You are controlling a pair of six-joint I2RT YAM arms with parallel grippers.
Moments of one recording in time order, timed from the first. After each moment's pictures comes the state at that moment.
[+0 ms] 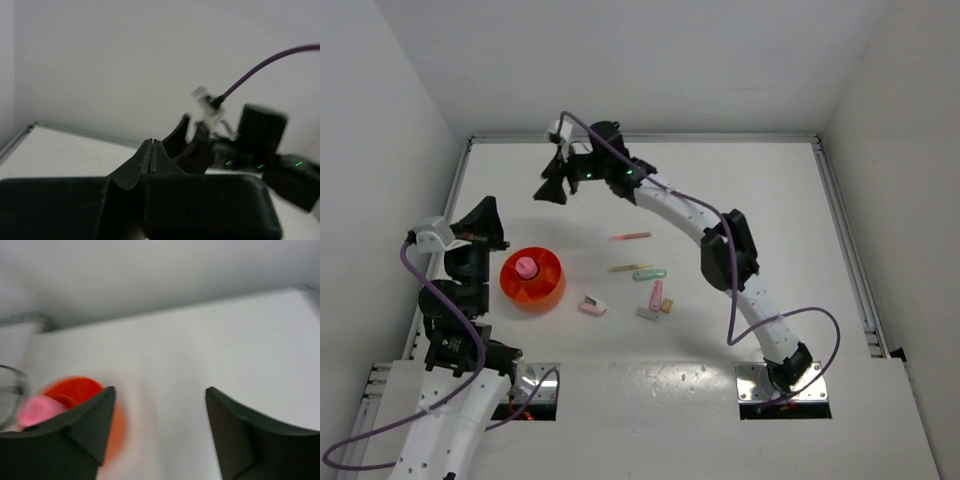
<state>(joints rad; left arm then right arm) -0.17 0.33 0.54 0.21 -0.23 -0.27 0.77 2.48 2.27 0.06 -0.80 0.05</state>
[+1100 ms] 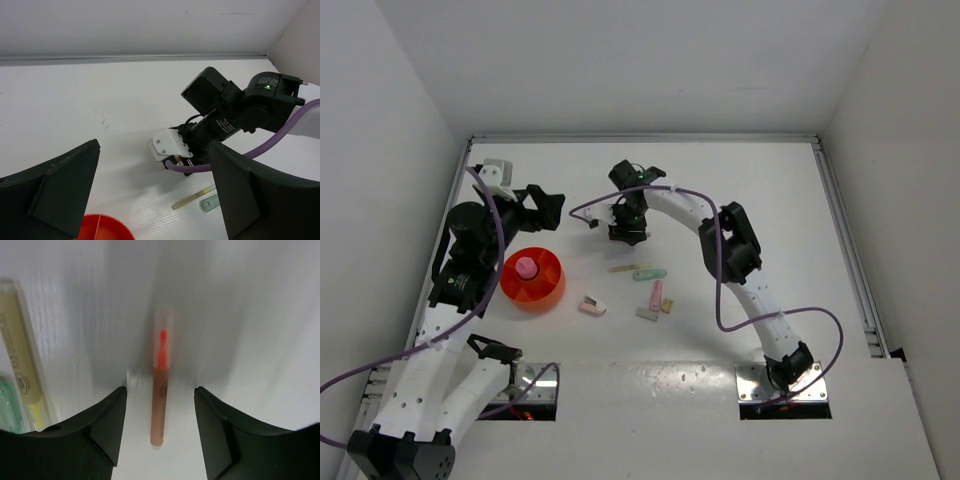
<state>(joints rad) -0.17 0.75 0.82 -0.12 0.13 -0.24 0.66 2.47 2.08 -0.92 -0.29 -1.07</state>
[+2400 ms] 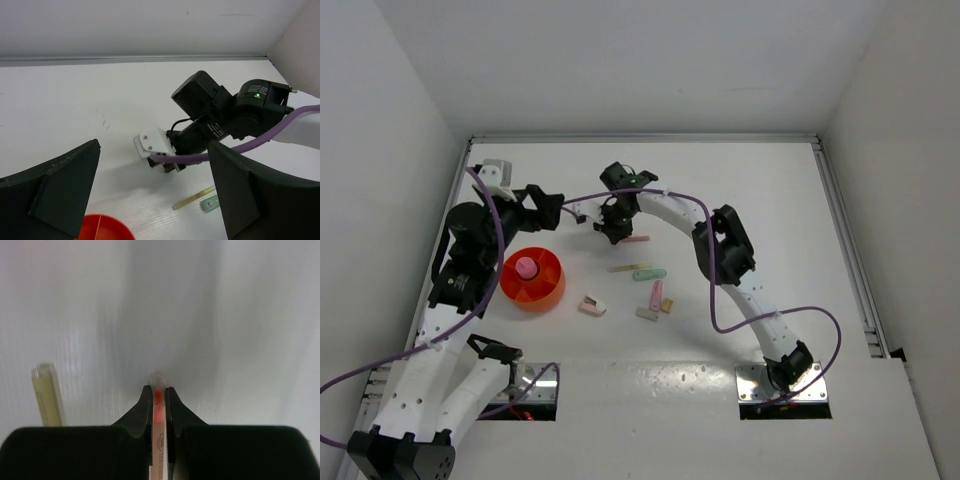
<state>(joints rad) -0.17 0.75 0.82 -0.12 0.13 -0.24 0.70 2.52 2.16 -0.86 -0.43 -0.94</state>
